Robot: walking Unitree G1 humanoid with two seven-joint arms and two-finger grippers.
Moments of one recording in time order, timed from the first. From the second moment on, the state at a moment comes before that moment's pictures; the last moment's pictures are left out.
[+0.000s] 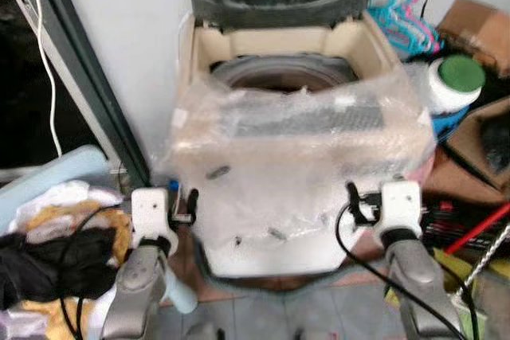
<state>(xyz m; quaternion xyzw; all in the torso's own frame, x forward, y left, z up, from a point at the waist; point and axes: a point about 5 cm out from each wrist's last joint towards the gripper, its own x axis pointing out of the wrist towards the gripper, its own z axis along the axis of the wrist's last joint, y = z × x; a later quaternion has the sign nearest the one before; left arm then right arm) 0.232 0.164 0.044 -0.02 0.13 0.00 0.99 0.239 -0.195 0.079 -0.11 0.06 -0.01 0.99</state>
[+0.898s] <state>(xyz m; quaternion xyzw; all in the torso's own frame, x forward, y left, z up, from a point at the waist) 0.225 0.160 0.041 -0.02 0.13 -0.01 0.99 0.233 -0.199 0.080 -0.09 0.07 0.00 0.99</state>
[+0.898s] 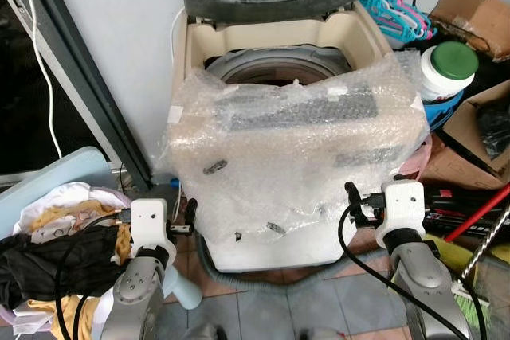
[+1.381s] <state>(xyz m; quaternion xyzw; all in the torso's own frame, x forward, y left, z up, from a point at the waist) 0.235 0.158 0.049 -0.01 0.11 -0.02 0.99 0.233 -0.200 0.080 -0.09 0.07 0.00 0.99</state>
